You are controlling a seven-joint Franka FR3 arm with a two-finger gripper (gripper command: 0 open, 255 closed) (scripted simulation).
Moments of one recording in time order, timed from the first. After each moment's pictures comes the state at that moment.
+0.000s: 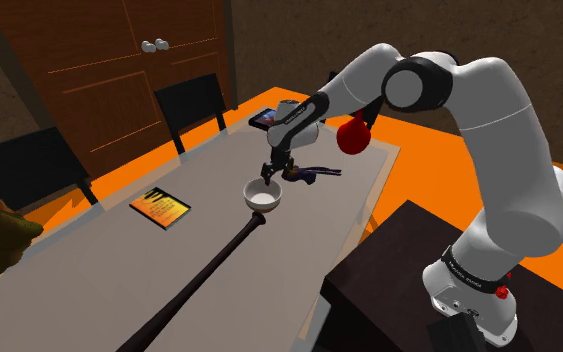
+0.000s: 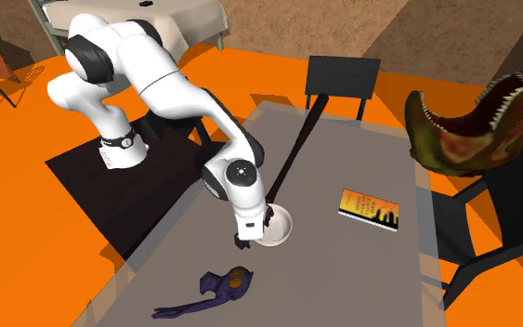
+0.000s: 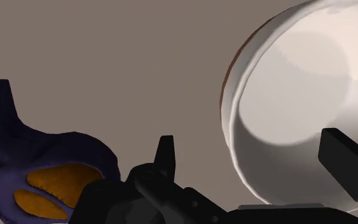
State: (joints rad) arm 0.04 0.78 0.04 -1.69 0.19 2.47 -0.04
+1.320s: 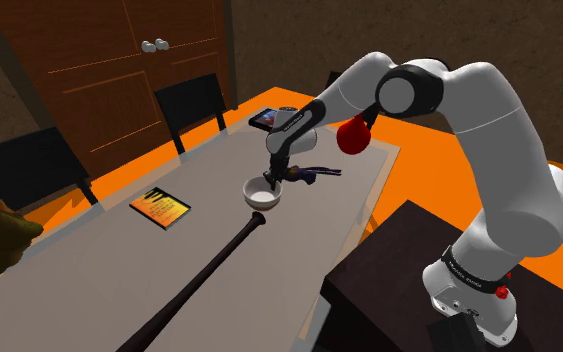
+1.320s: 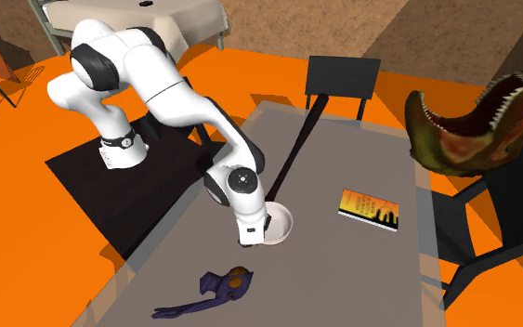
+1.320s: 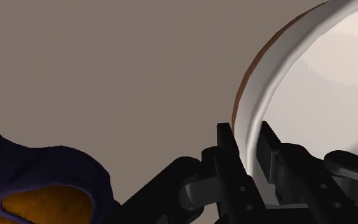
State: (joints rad) arm 0.05 0.84 0.04 -1.67 0.19 2.50 -0.04
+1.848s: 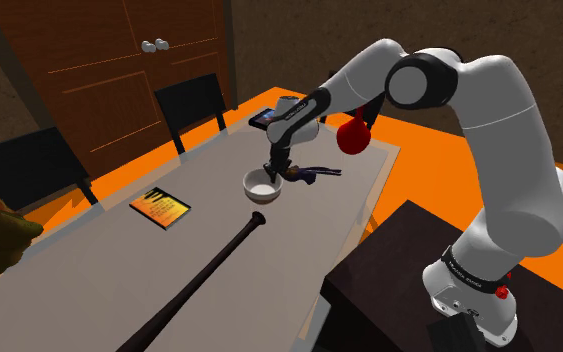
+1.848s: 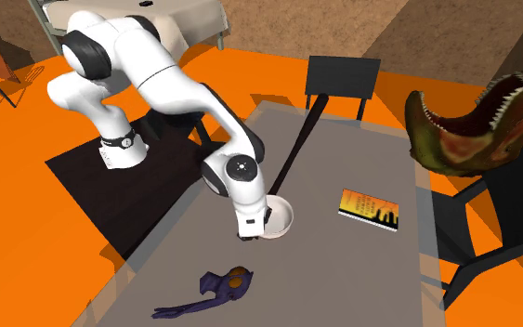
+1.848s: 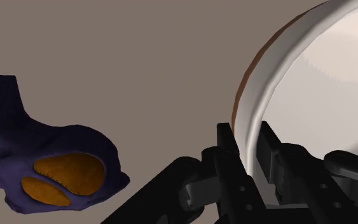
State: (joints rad) arm 0.05 0.75 0.04 -1.70 0.19 2.45 -0.03
